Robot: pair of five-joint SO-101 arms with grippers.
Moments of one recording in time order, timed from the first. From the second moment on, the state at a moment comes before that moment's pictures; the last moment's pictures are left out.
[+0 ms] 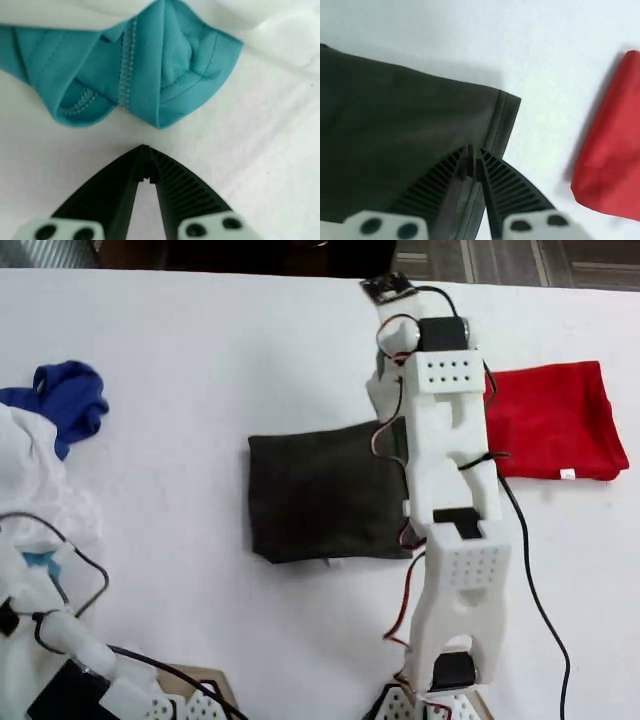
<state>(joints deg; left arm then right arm) -62.5 -22.3 61.6 47.1 -18.0 -10.2 32.7 -46.8 100.0 18.8</state>
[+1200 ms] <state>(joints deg) 7.4 53.5 -50.6 99.9 23.4 -7.7 -27.1 57.1 52.4 10.7</state>
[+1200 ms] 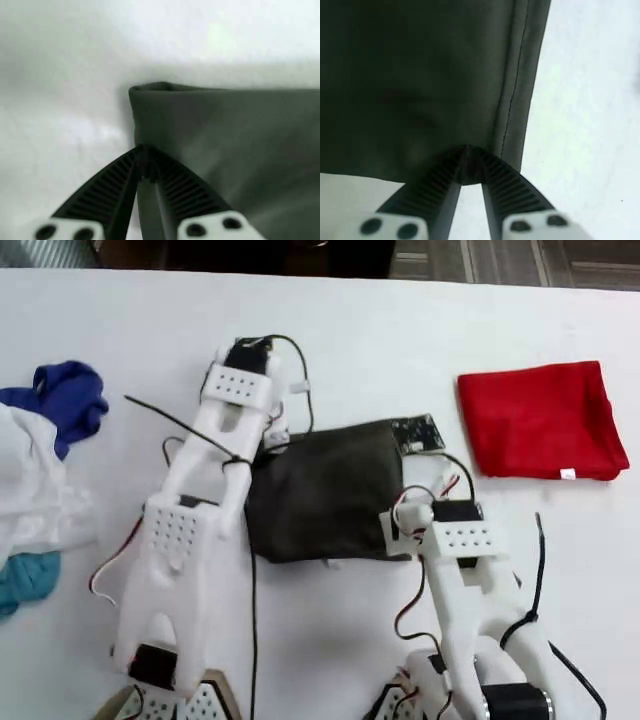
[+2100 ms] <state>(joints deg) 4.1 39.6 -53.3 101.4 15.3 -2.5 -26.8 32.4 62.8 13.7</state>
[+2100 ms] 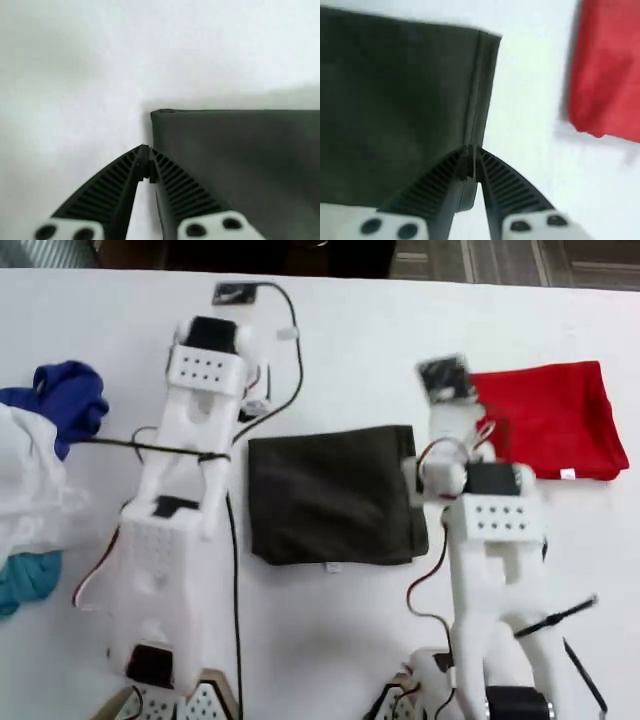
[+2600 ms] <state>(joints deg) 7.2 -5.3 20.8 71.3 19.5 -7.0 12.5 -6.1 72.5 8.7</state>
